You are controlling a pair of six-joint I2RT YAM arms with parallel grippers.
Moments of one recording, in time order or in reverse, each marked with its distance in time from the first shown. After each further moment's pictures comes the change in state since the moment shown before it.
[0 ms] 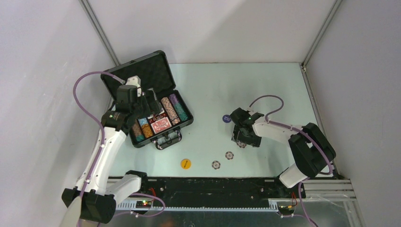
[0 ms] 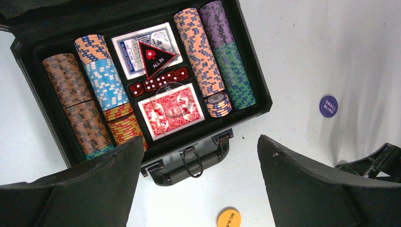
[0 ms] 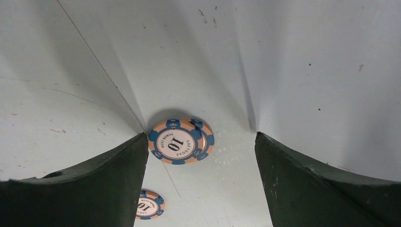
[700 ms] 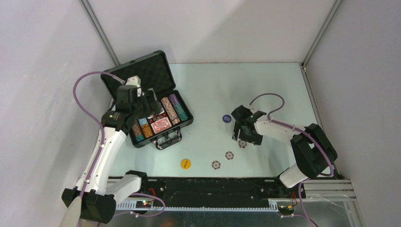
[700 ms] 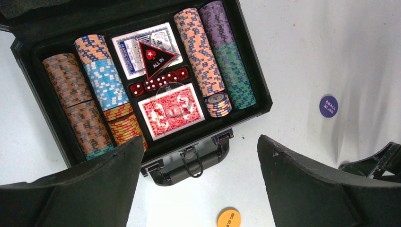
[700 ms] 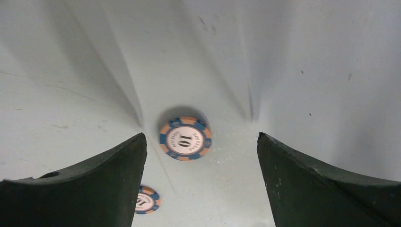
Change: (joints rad) left arm 0.000 0.000 0.000 0.000 0.000 0.000; right arm -0.023 -0.027 -0.010 -0.011 -0.024 -0.052
